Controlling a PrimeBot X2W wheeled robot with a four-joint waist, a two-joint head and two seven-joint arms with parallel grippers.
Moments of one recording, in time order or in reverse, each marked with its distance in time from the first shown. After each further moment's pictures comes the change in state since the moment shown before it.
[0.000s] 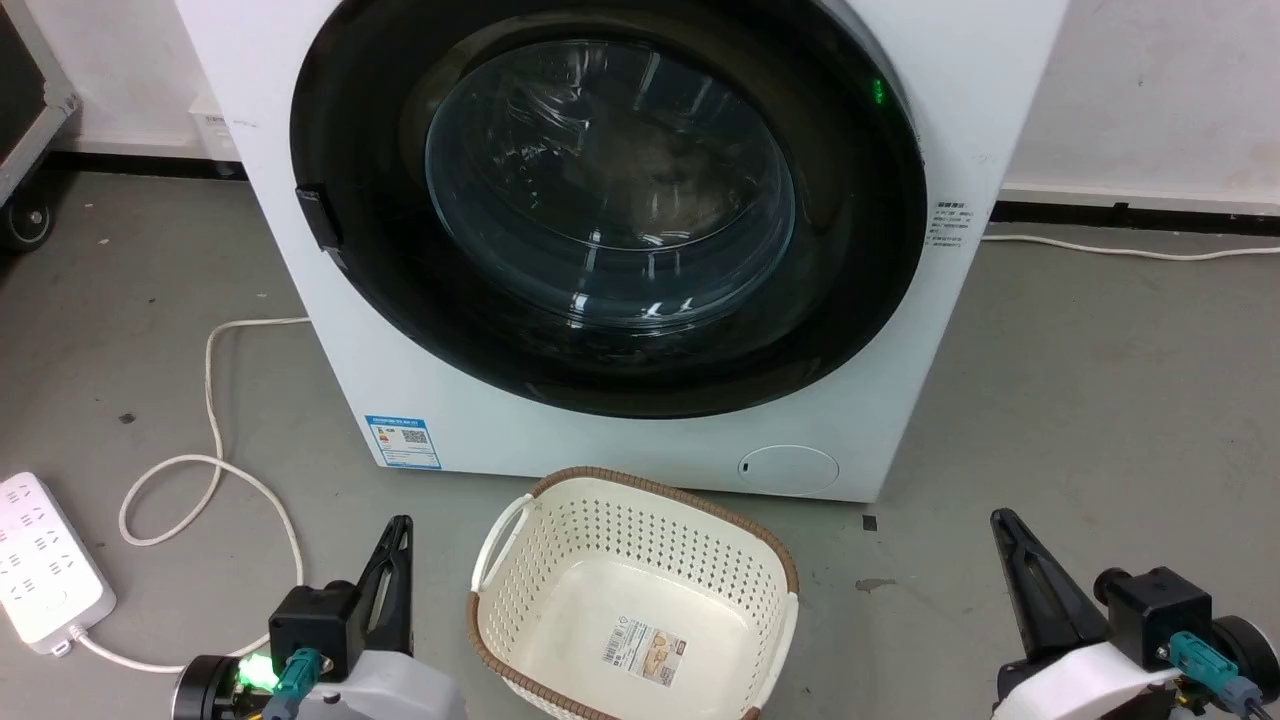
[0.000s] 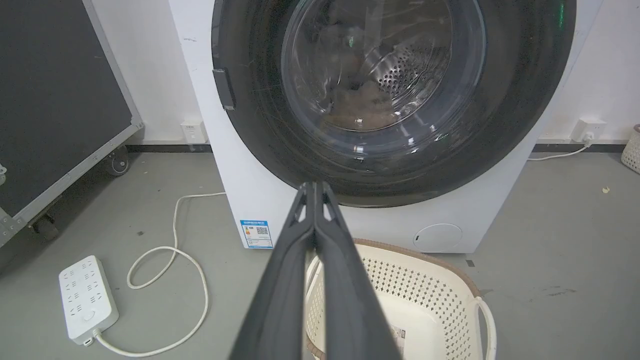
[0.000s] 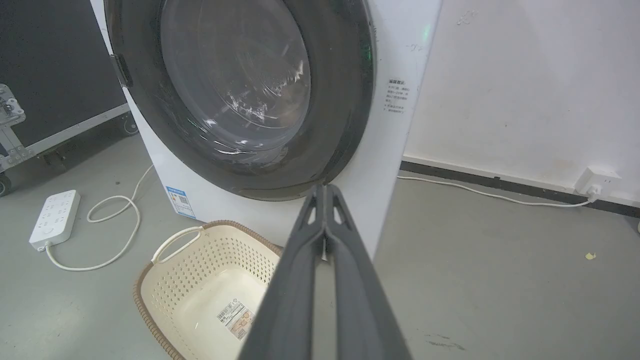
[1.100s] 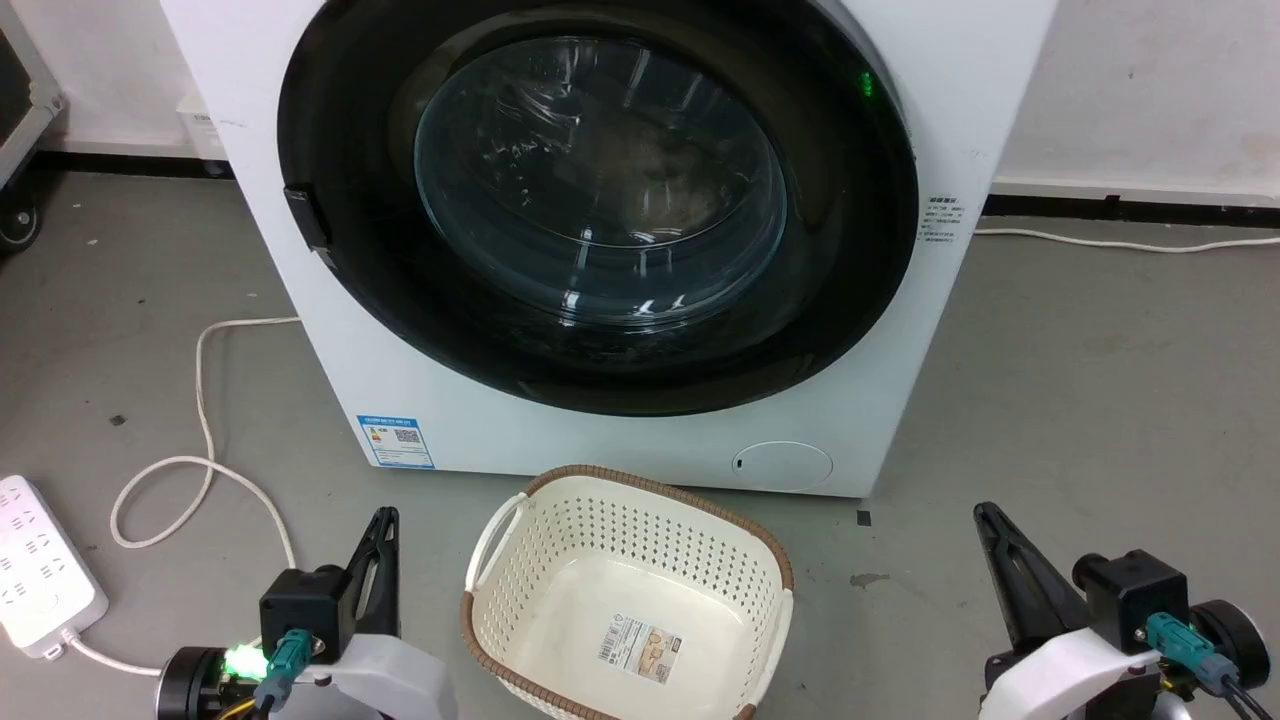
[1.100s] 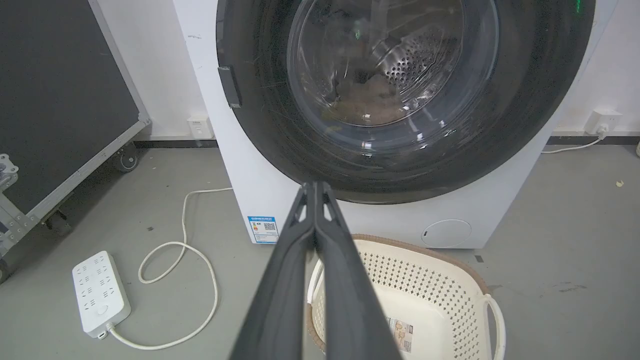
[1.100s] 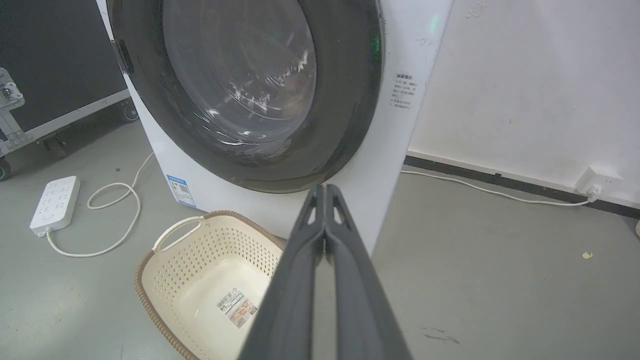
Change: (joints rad) left arm -0.009 -0.002 0.021 -0.032 0.021 0.009 0.067; right arm -0.014 0.002 0.022 -0.025 -0.018 0.000 0.066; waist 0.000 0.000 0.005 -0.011
